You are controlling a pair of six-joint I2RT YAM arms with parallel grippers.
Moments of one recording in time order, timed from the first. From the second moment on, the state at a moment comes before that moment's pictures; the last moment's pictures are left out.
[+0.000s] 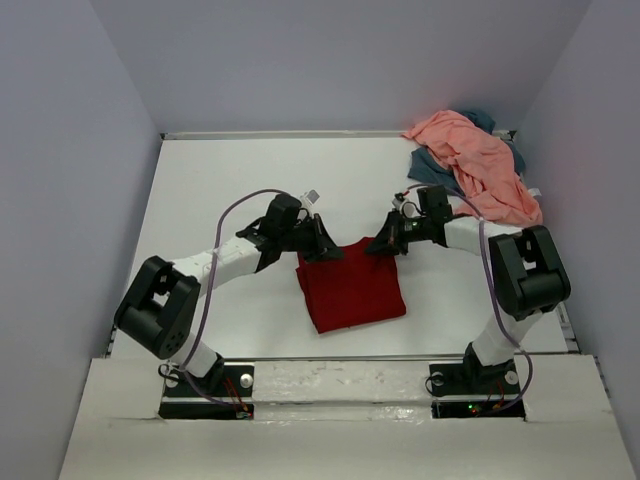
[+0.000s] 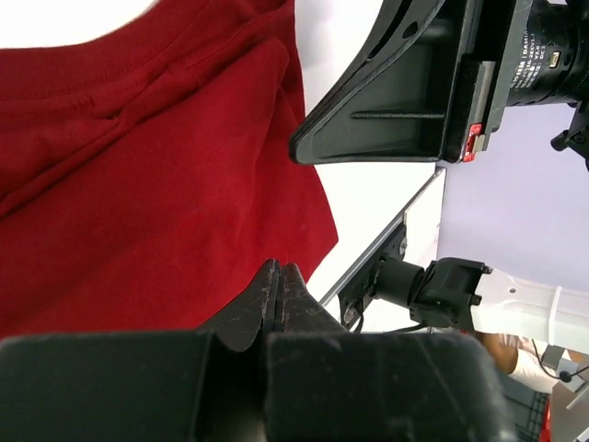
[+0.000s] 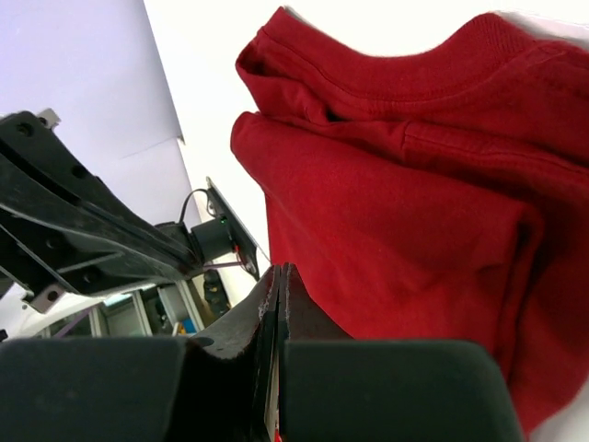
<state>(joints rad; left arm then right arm) -0.59 1.52 0.86 0.03 0.50 -0.89 0.25 1.73 0.93 -0.10 -0.93 0.72</state>
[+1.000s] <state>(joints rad) -0.61 1.67 0.84 0.12 0.47 -0.92 0.28 2.00 1.05 0.01 -0.85 0.64</state>
